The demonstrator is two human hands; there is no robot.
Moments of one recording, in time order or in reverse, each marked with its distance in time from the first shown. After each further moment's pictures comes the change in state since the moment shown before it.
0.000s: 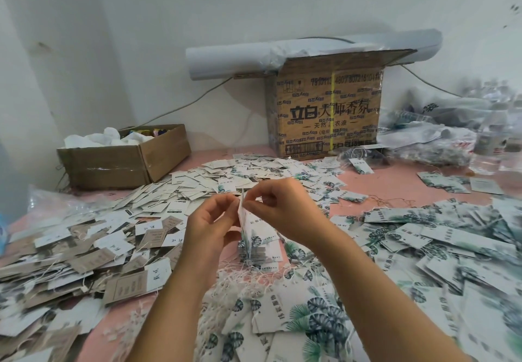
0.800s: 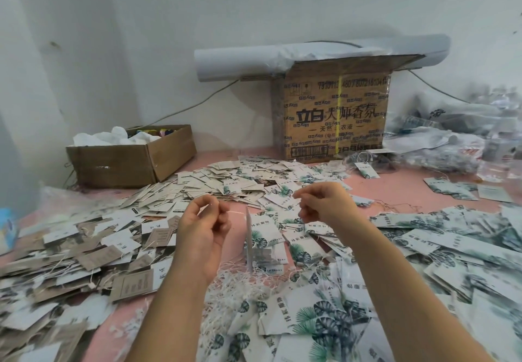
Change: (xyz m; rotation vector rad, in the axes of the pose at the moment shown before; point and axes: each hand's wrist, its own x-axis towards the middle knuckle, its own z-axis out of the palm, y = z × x) left_hand 0.008 0.008 -0.011 -0.390 0.242 -0.134; right_hand -0.003 0.045 -0.024 0.483 0.126 0.548
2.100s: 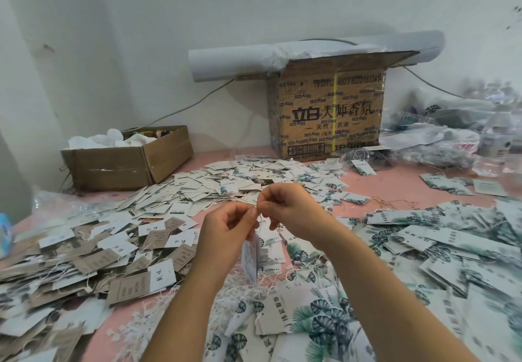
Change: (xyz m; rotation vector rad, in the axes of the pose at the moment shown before) left_hand -0.008 -0.019 0.007 0.744 -0.259 0.286; right_hand -0.013 -0.017 0.036 -0.234 -0.276 -0.276
